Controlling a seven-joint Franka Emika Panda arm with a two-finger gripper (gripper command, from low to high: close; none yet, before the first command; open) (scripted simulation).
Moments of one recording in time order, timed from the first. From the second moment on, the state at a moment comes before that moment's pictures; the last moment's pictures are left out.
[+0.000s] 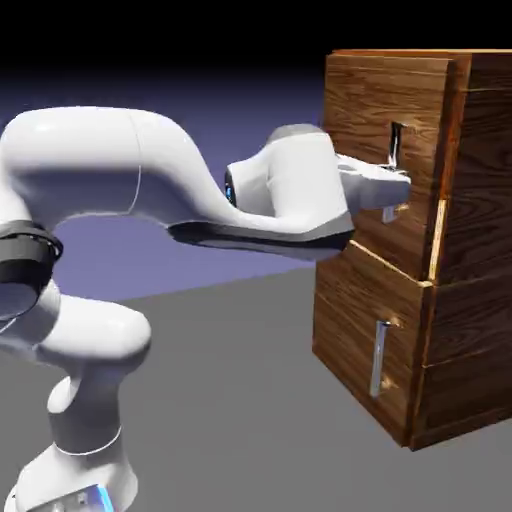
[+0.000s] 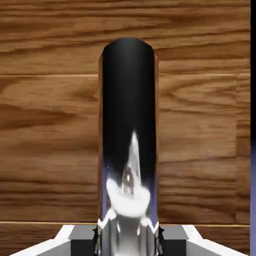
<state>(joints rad) 0.78 -0.80 -0.83 -2.38 -2.66 2.81 2.90</state>
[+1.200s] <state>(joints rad) 0.29 -1.05 0.39 -2.77 -1.29 1.90 2.54</state>
